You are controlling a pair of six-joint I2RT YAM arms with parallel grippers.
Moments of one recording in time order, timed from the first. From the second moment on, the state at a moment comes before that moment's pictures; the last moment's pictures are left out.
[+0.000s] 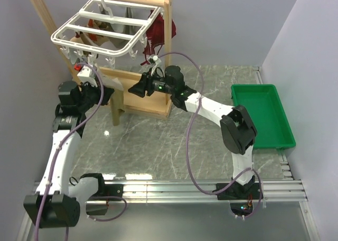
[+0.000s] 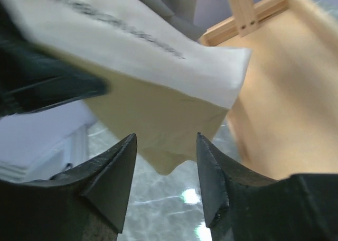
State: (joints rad) left arm 0.03 1.03 0.98 -0.21 0.43 -0.18; right arm 0.71 1.95 1.54 0.38 -0.52 0.45
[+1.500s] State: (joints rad) left arm 0.19 0.96 1.05 -0.27 0.98 -0.09; right arm 0.73 2.30 1.56 0.97 -0.62 1.71
